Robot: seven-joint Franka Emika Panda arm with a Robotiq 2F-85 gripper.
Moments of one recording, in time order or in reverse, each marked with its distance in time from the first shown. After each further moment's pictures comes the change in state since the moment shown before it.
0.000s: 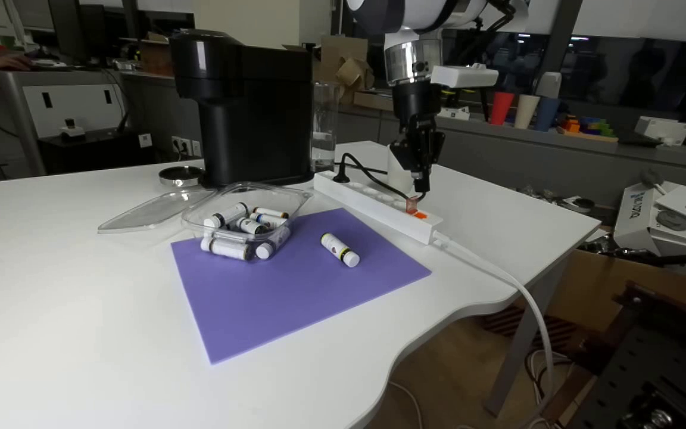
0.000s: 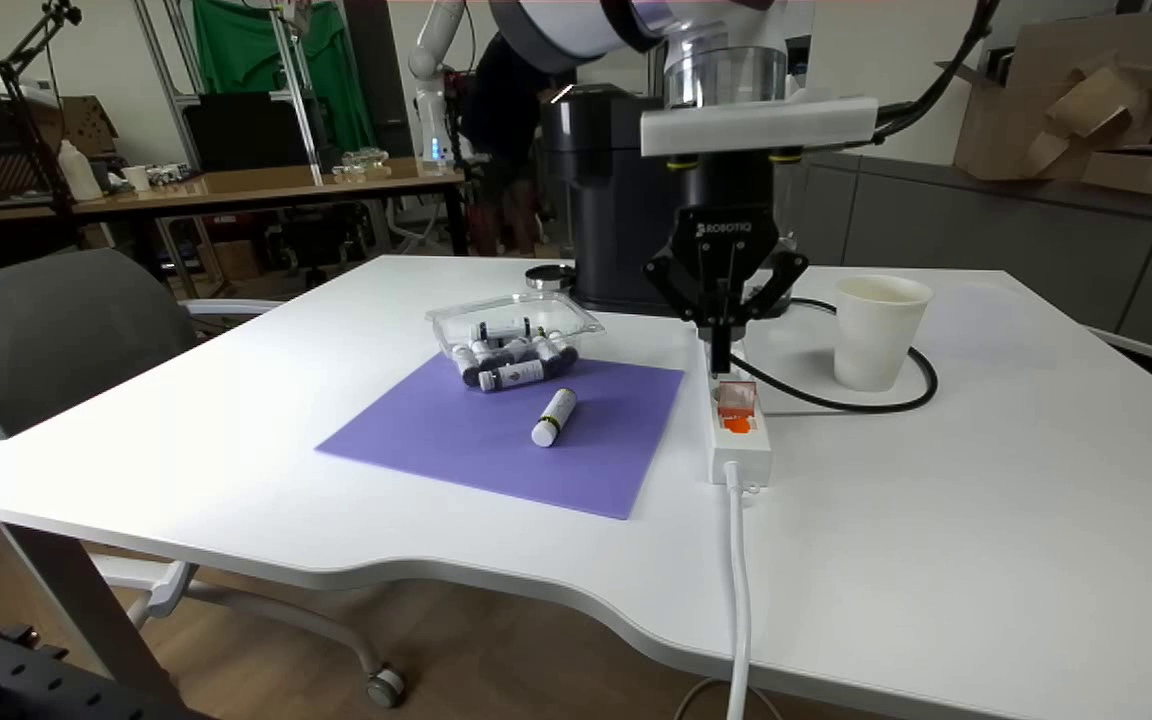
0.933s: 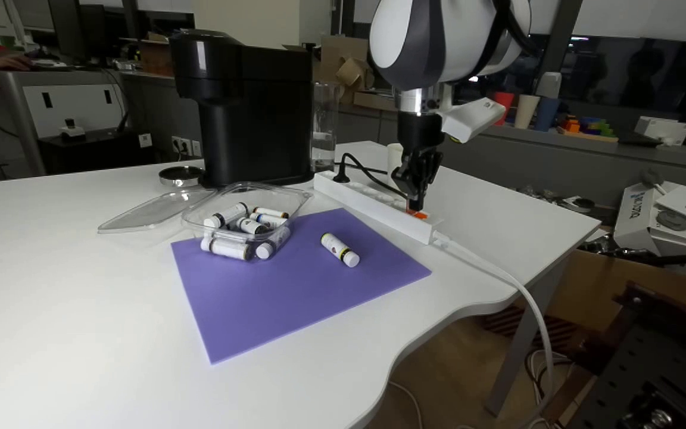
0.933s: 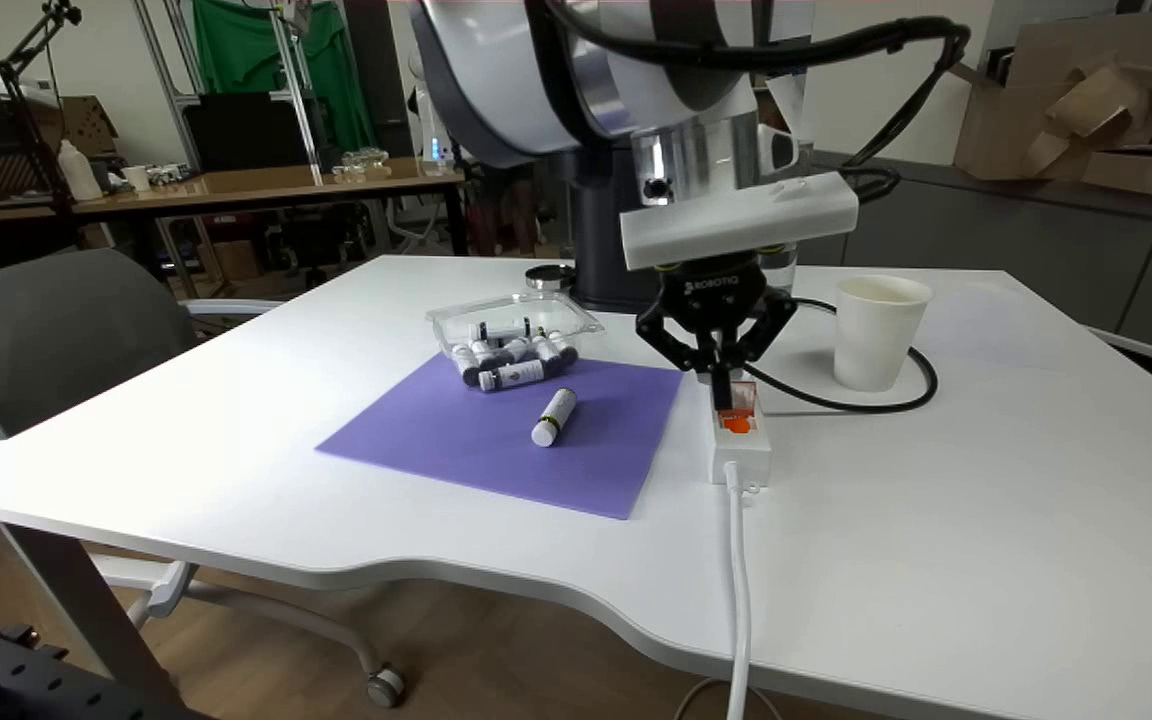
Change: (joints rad) arm 0.001 0.000 -0.022 -0.216 -0.093 0.484 0.030
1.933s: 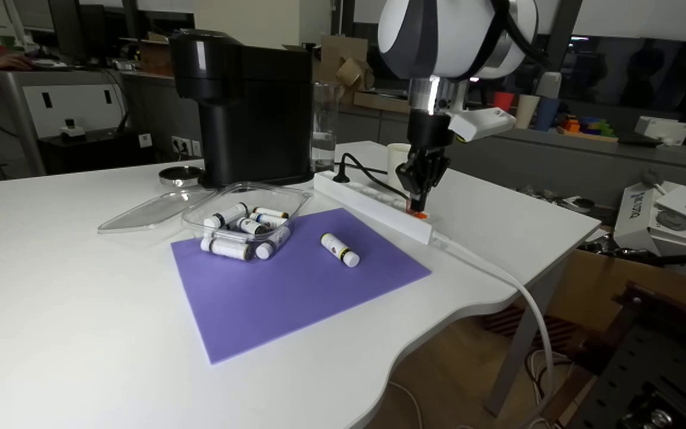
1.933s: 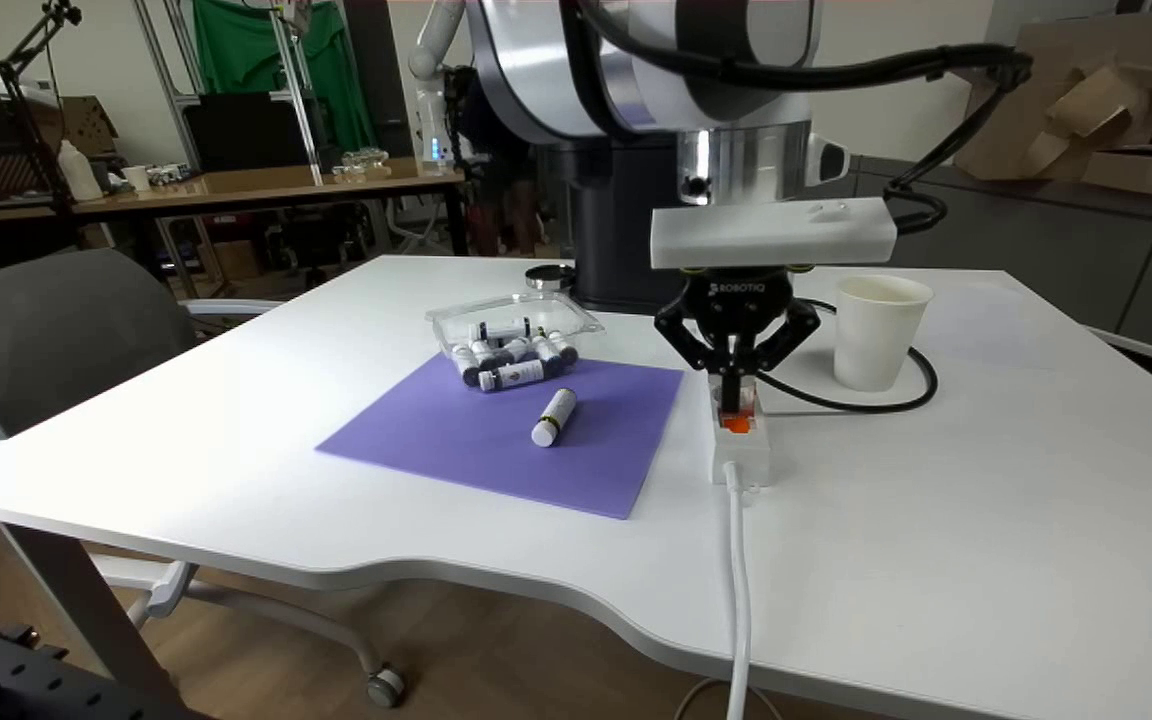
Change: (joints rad) arm -0.184 0.016 0.146 0.042 0.171 -0.046 -0.110
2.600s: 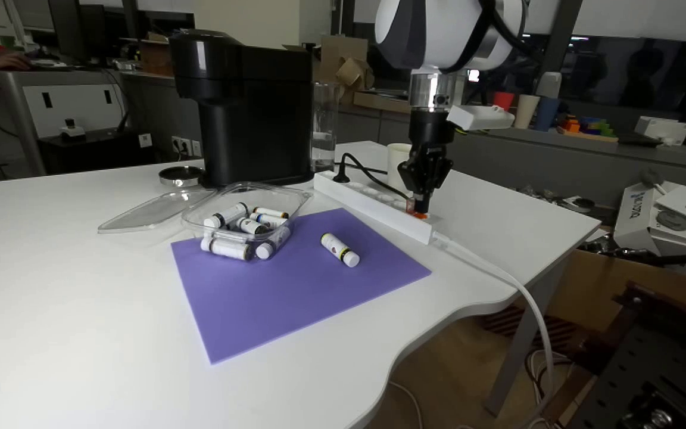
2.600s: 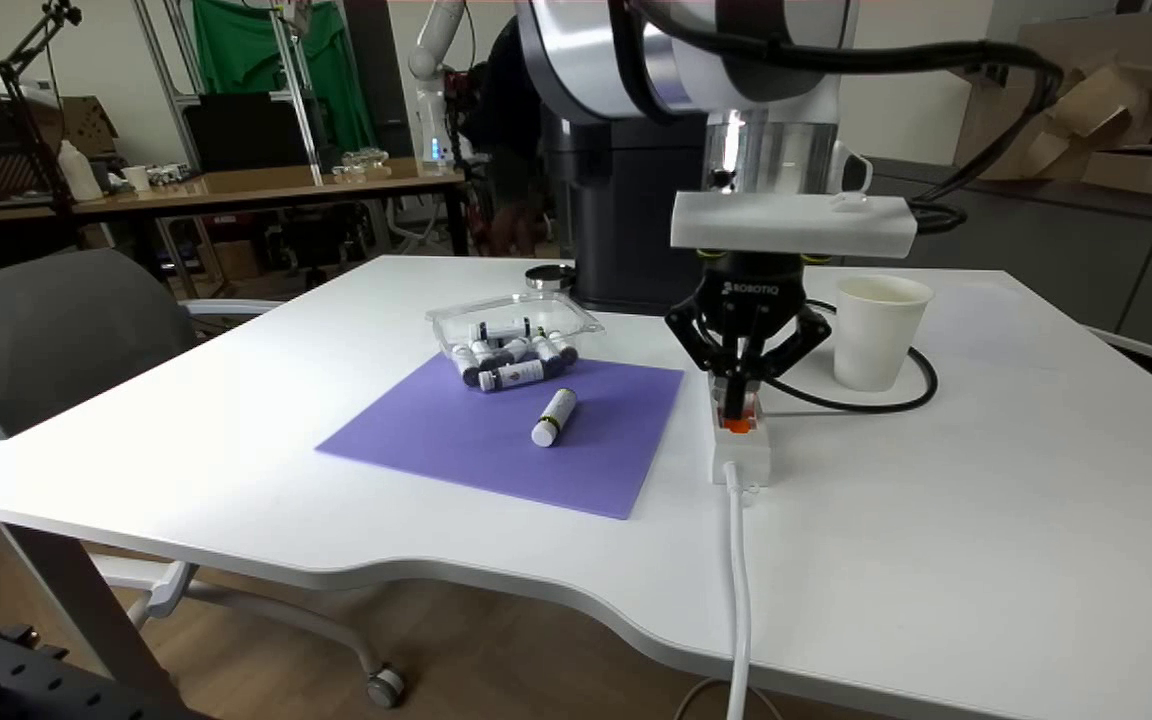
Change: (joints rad) arm -0.005 0.040 -0.007 0.108 0.051 -0.197 -0.012
